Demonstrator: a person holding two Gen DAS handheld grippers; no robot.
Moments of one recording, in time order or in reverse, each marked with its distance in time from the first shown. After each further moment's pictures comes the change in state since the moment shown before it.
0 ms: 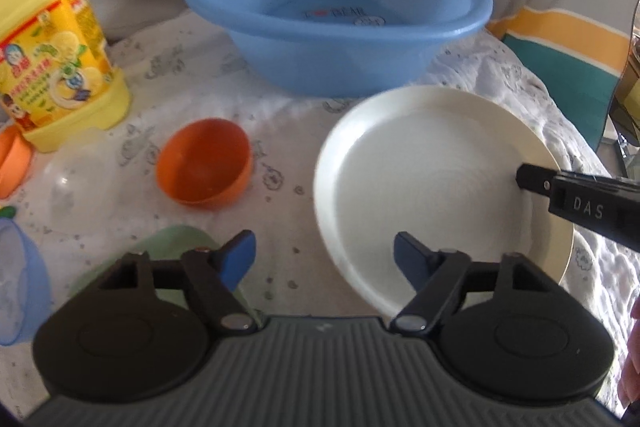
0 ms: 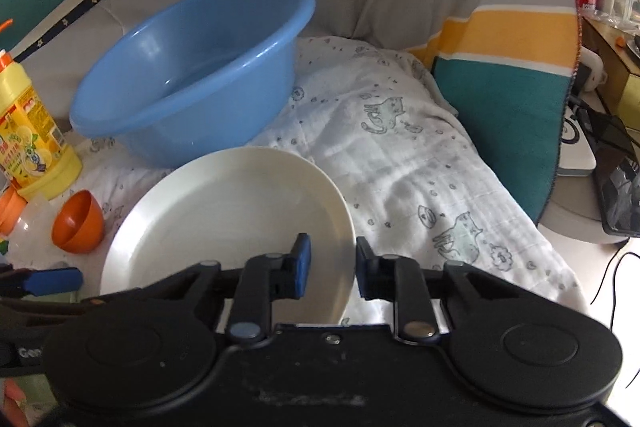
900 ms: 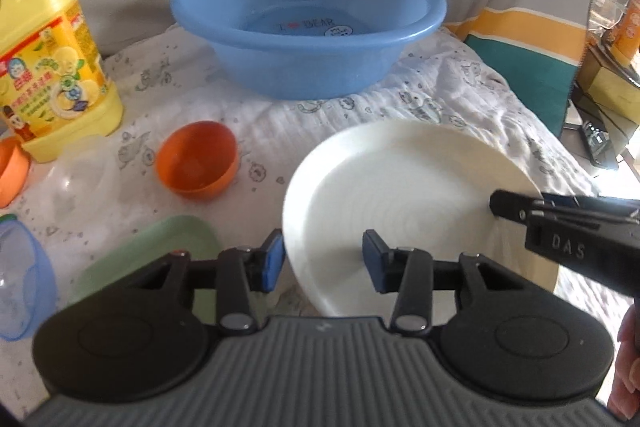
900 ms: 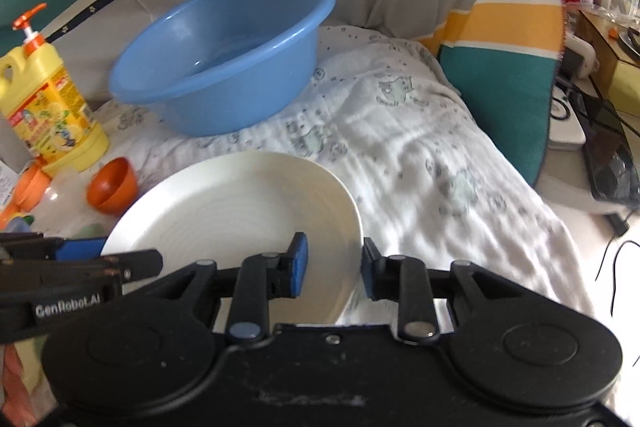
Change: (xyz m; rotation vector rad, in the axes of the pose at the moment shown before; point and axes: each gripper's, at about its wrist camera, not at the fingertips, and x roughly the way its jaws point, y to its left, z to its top) left arm -0.040 -0.002 -0.016 0.053 -0.031 -0.060; right arm -0.047 0.014 -0.030 0.002 0.028 0.027
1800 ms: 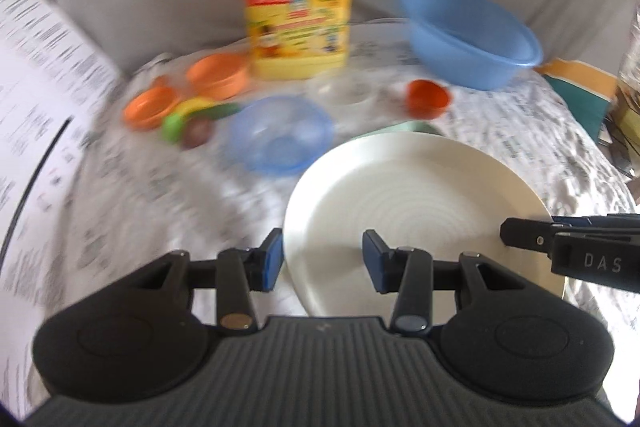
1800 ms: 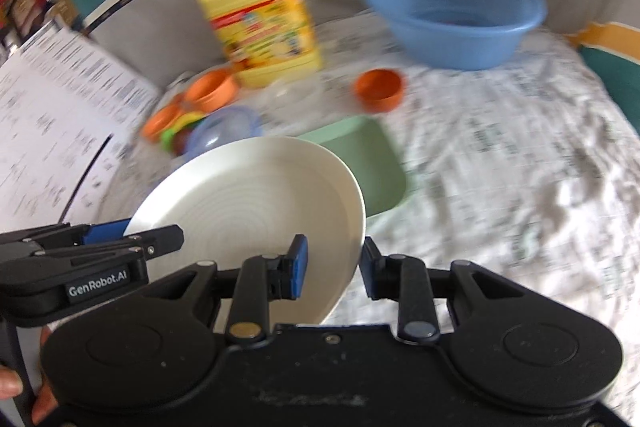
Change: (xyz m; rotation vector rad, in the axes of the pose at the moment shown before) left arm -0.186 0.170 -0.141 -0.222 -0.064 0.158; right arm -0.125 0.205 -0.077 -0.174 0.122 0.228
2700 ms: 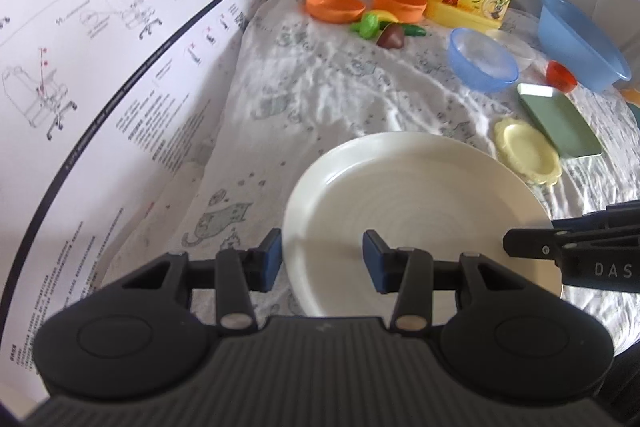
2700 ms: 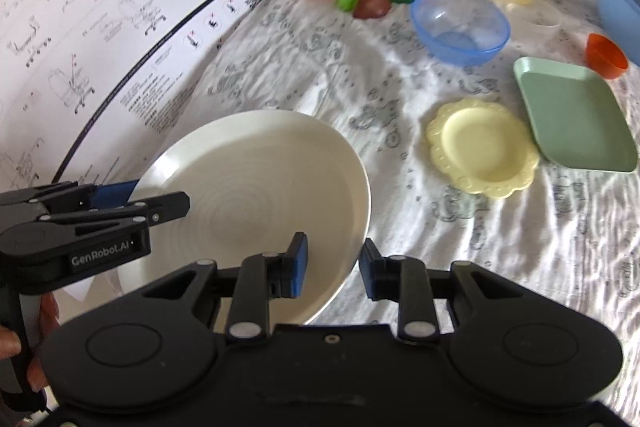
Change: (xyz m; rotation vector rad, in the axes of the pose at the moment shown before) left arm -0.019 0.181 -0.125 -0.227 0.060 0.080; right arm 0.065 0.193 -0.074 -0.340 0.243 0.099
